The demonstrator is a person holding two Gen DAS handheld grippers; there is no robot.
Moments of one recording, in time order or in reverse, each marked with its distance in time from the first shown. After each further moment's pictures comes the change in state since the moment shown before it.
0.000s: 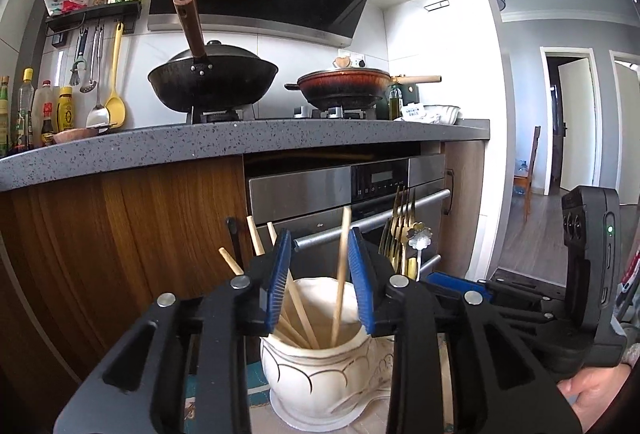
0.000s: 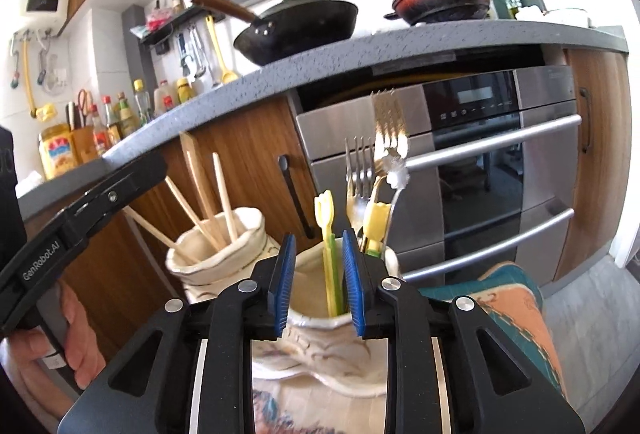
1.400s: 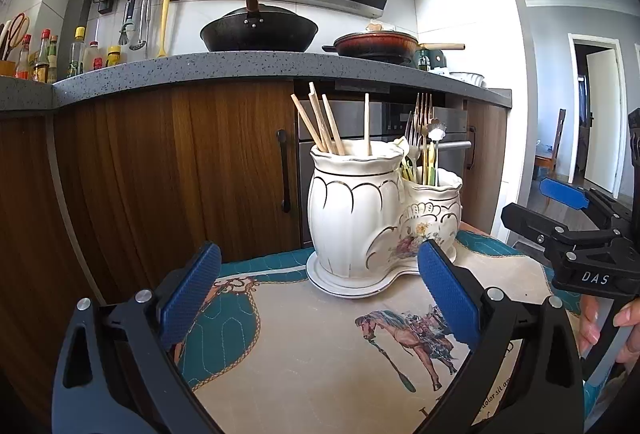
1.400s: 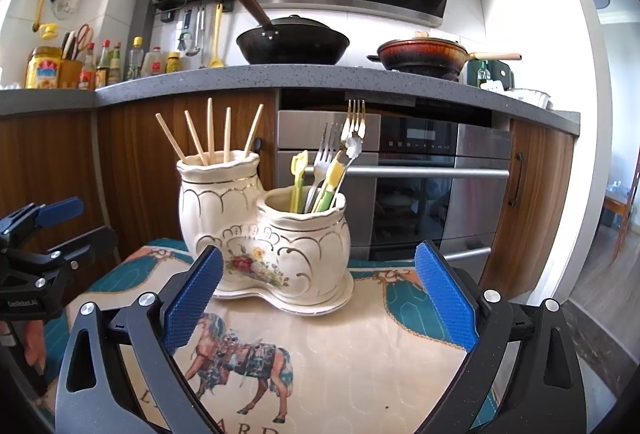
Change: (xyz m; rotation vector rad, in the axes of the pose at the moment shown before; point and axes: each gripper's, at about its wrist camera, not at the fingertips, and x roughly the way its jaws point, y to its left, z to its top) left arm -0.069 0.011 -0.099 -0.038 0.095 0.118; right arm -0.069 0.030 -0.066 -0.268 -0.093 -0.254
